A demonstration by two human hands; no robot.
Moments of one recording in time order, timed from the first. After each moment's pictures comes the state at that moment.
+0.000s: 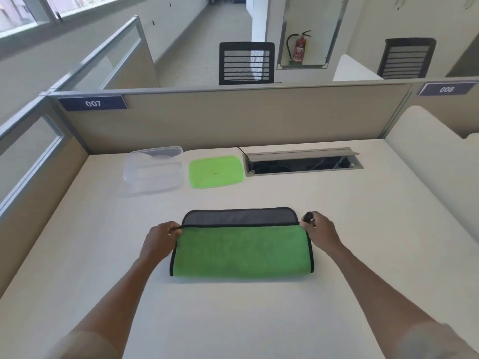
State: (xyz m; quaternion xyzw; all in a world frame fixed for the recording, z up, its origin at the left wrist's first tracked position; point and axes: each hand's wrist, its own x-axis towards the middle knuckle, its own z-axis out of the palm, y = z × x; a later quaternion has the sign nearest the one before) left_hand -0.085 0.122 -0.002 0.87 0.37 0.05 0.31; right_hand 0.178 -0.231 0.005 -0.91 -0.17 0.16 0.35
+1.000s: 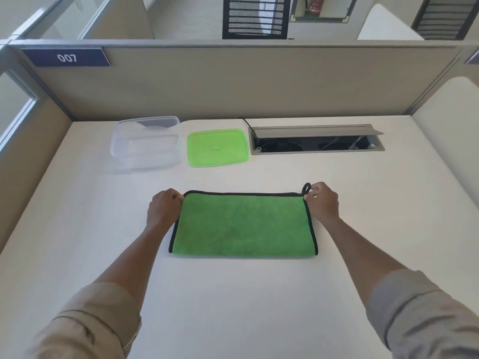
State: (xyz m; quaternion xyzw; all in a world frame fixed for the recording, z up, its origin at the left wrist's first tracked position) left_hand -0.015 0.149 -0.031 0.85 0.45 0.04 0.27; right_hand 0.239 -0.180 -0.035 -0.94 -0.08 0.11 0.33
